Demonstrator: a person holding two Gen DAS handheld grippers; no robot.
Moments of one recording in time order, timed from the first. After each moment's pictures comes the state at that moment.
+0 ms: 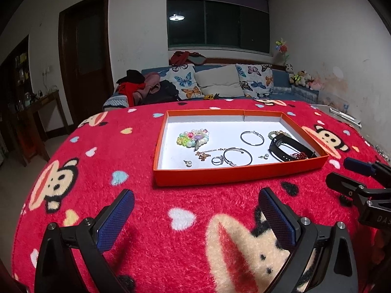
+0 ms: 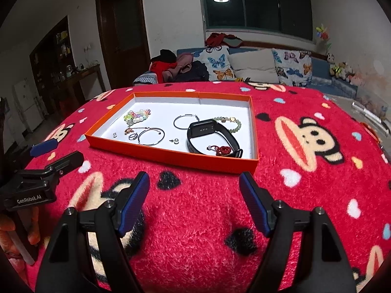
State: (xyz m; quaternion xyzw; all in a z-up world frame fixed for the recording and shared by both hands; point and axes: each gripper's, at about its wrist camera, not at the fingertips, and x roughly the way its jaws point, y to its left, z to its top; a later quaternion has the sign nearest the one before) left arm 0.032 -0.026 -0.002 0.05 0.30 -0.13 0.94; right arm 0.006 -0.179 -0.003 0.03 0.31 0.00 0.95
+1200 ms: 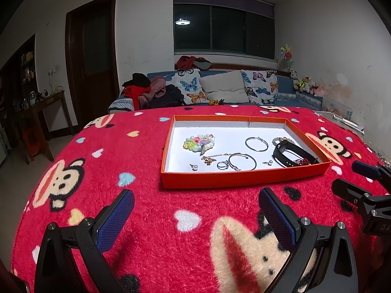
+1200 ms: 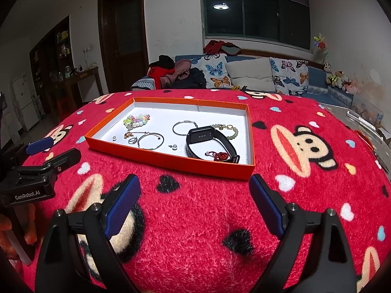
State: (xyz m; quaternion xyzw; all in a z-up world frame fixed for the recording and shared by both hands) left arm 0.030 -0.016 0.002 0.04 0.29 -0.12 0.95; right arm 0.000 -0.180 0.000 0.03 0.30 -0.01 0.95
